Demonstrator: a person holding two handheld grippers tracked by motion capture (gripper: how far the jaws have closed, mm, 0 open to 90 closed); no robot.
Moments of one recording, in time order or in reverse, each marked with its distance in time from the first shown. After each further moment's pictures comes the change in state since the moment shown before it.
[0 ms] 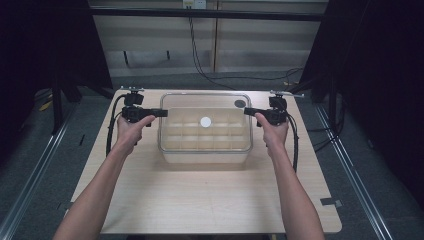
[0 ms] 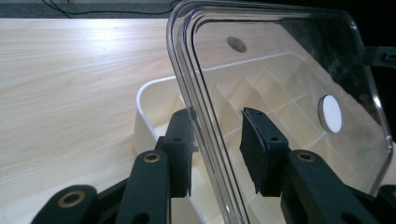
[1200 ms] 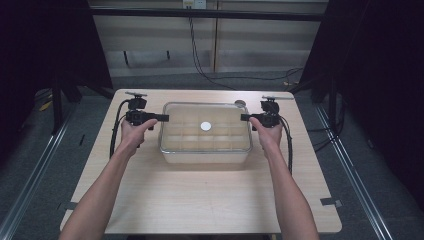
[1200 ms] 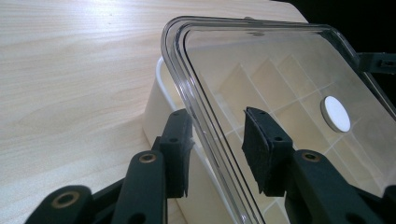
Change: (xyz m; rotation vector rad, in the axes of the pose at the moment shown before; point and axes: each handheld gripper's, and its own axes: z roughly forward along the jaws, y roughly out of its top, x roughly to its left) left arm 0.019 -0.012 0.024 0.053 -0.001 -0.082; right arm -0.011 -0.012 0.030 0.108 -0.092 0.010
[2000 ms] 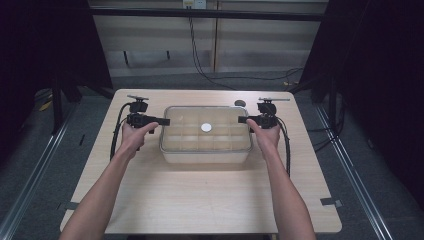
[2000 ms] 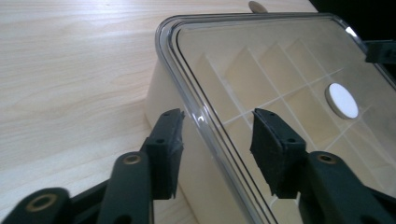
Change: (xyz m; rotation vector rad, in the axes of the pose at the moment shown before) left arm 0.003 -0.009 0.003 0.034 0.012 0.023; right arm 0.005 -0.005 0.006 0.020 -0.030 -0.031
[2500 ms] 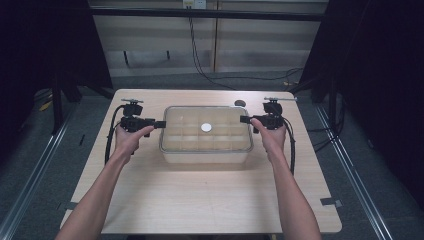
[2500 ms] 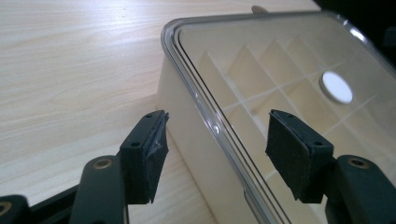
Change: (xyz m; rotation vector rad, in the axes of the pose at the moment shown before) left arm -0.013 -0.013 -0.023 -0.032 0.072 0.078; right arm 0.005 -0.001 -0.029 -0.042 0.047 -0.034
